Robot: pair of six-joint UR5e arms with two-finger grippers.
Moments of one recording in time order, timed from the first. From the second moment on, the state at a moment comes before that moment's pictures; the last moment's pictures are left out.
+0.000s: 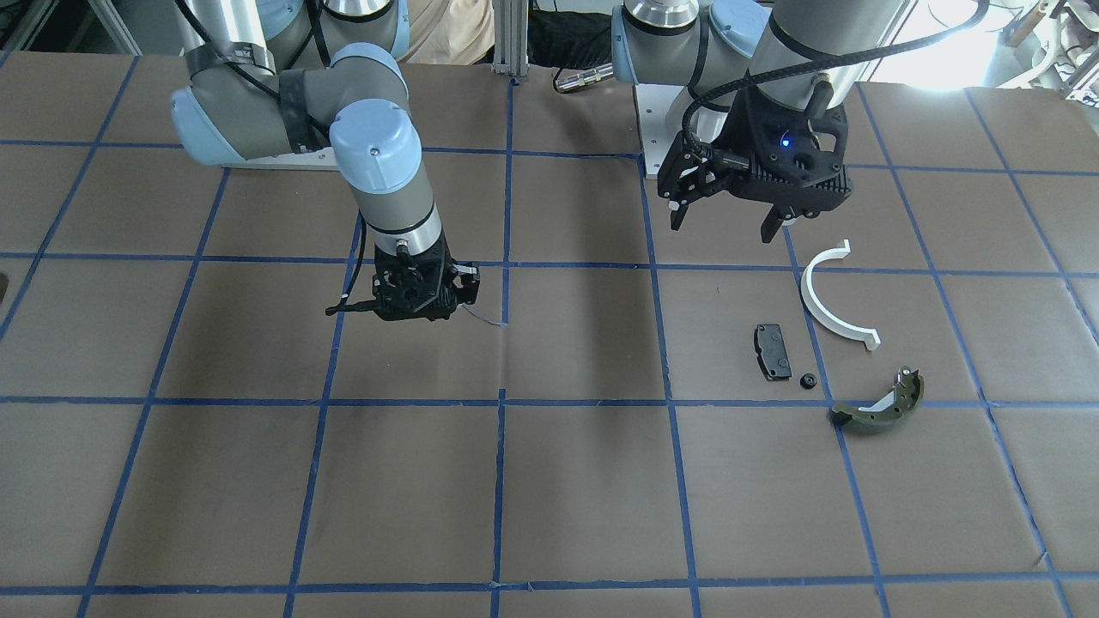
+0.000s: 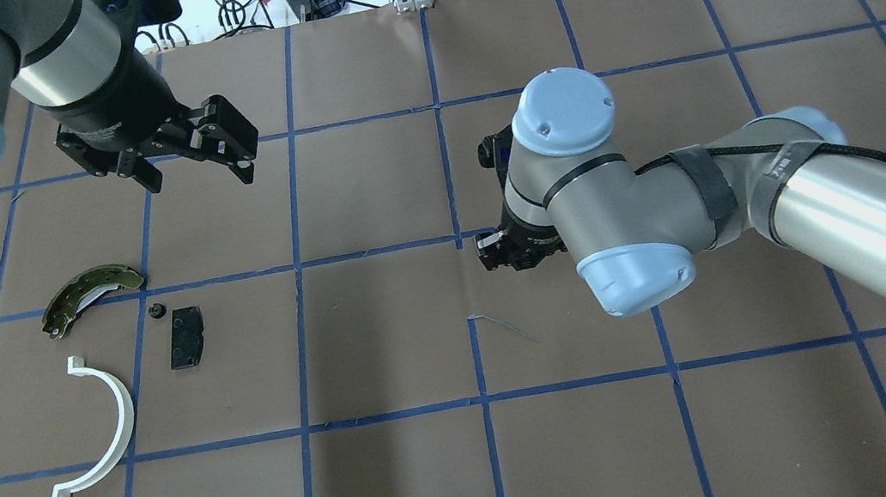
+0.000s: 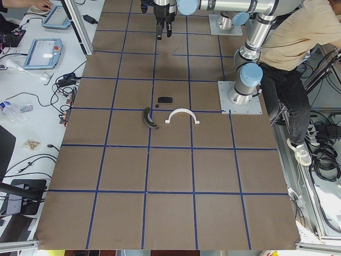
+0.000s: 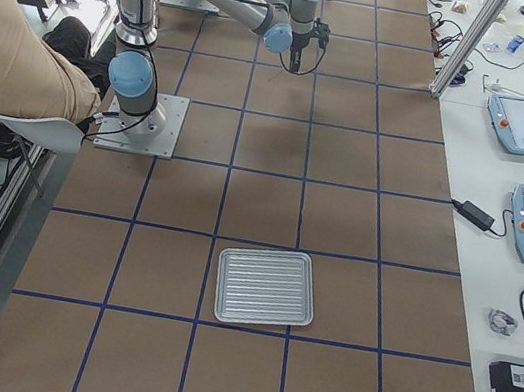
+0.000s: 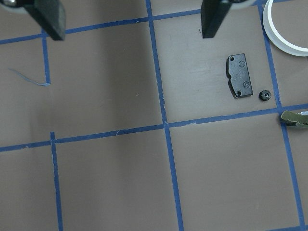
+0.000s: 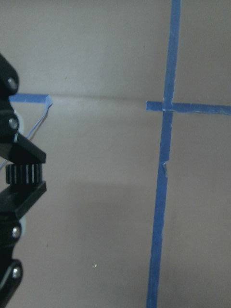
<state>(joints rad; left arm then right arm) -1.60 -1.56 -1.58 -1.51 1.53 0.09 1.87 -1.34 1.96 -2.28 -1.49 0.22</state>
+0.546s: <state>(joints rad) -1.60 -1.56 -1.58 -1.51 1.53 0.09 1.95 -1.24 1.86 -2.30 -1.45 0.37</state>
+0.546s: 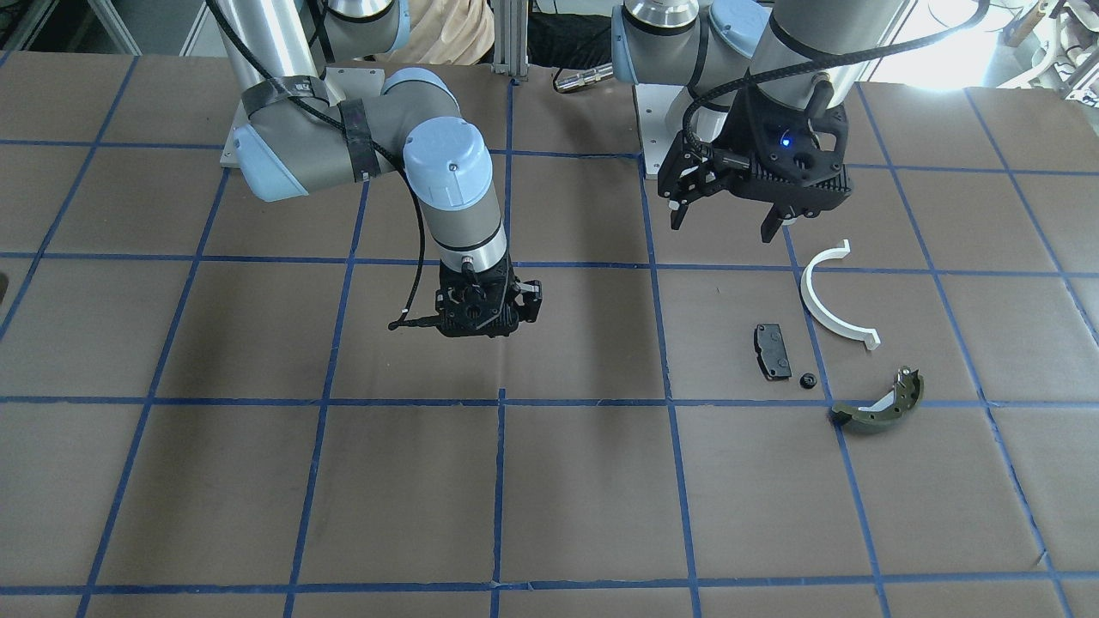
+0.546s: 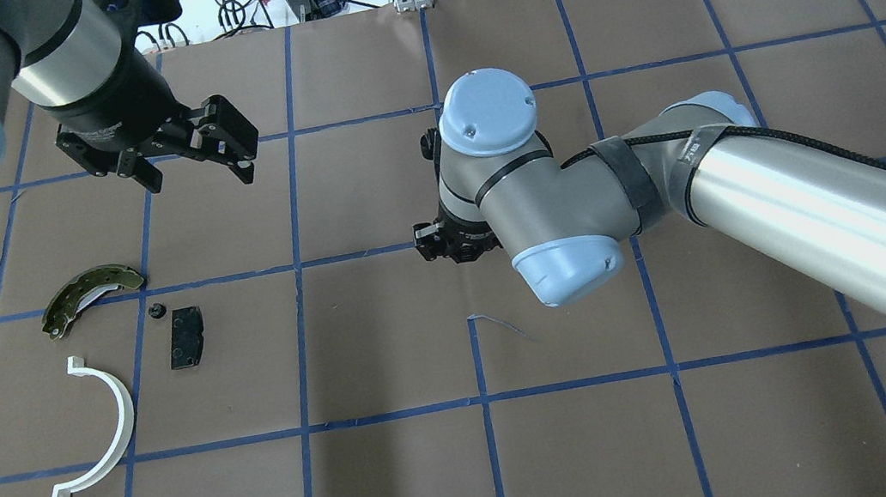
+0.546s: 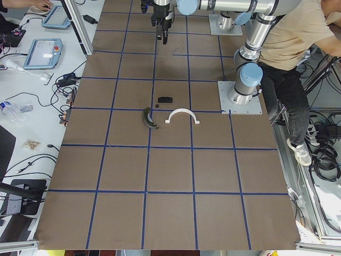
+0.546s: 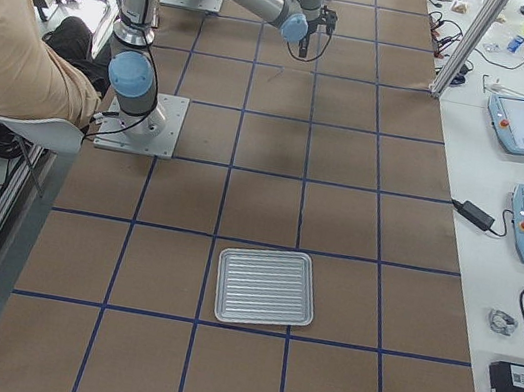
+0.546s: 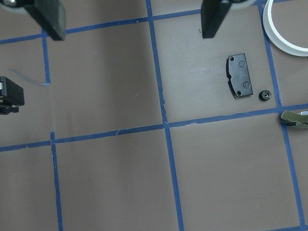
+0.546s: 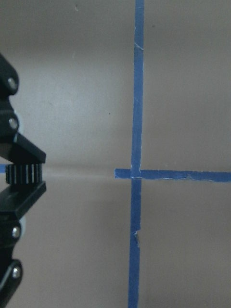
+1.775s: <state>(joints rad) -1.60 -1.56 -1.58 -1.52 1.53 0.09 1.89 -1.26 1.89 -2.37 -1.41 0.23</state>
